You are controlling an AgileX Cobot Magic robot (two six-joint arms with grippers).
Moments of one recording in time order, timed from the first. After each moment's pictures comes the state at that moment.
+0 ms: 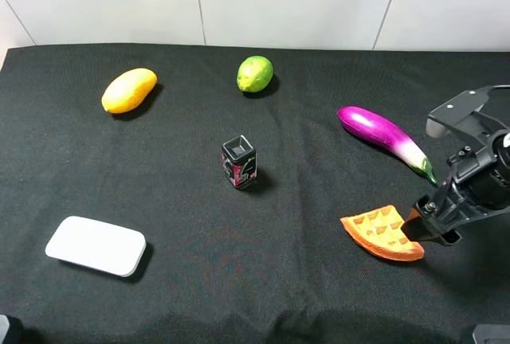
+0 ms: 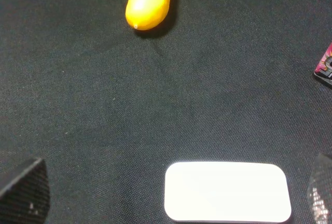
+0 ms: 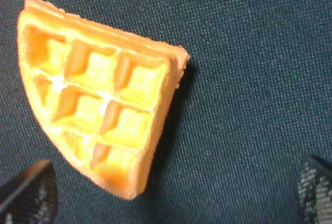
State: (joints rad) left arm 0.00 0.00 -0.50 -0.12 1.07 0.17; right arm 0.20 1.30 -0.45 0.21 0.63 -0.58
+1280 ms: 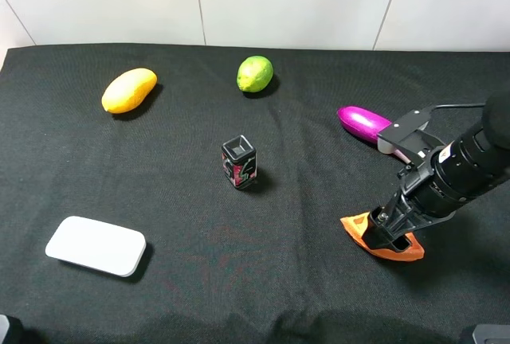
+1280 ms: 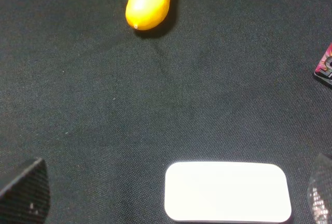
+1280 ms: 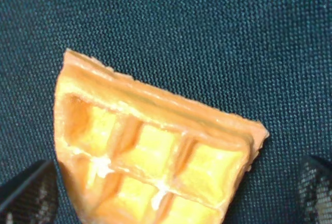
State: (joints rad) left arm 0.00 0.00 -0.50 -0.12 1.07 0.17; right arm 0.38 1.52 -0.45 0.28 0.44 -0.53
